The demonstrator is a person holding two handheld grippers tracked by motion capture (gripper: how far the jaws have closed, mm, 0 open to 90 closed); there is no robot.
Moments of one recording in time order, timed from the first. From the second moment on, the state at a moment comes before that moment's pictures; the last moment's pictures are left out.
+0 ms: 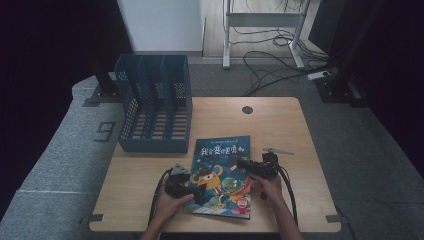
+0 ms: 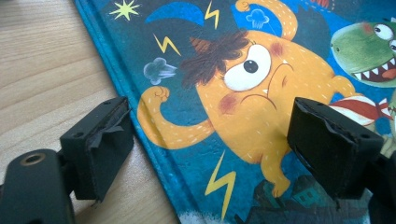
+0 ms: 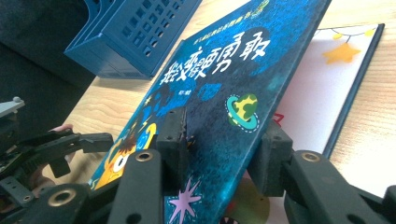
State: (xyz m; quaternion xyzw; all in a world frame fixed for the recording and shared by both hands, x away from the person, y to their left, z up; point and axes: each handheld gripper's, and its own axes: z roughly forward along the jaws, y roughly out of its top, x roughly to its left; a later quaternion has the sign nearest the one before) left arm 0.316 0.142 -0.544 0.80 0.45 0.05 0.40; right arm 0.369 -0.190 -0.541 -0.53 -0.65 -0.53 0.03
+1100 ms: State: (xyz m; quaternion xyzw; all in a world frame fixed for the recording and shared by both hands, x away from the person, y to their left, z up) left arm 0.300 0.121 -0.540 0.84 0.38 0.02 0.39; right arm 0.368 -0.230 -0.530 -0.55 -0.60 -0.58 0.04
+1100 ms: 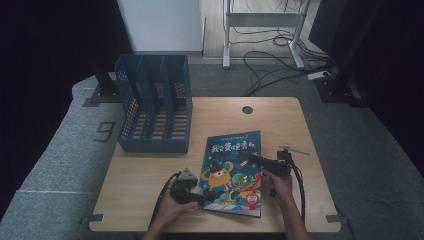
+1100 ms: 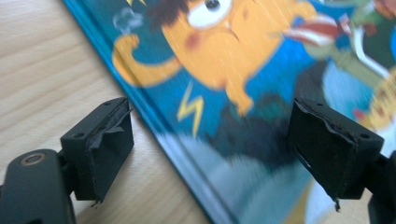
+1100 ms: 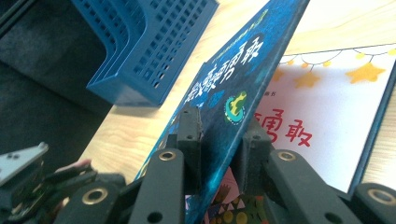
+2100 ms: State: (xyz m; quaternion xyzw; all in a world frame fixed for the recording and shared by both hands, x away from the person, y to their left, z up) left arm 0.284 0.105 -0.541 0.86 0.34 0.02 0.37; right arm 0.369 -0.250 -0.531 -0.56 -0.59 -0.58 0.03
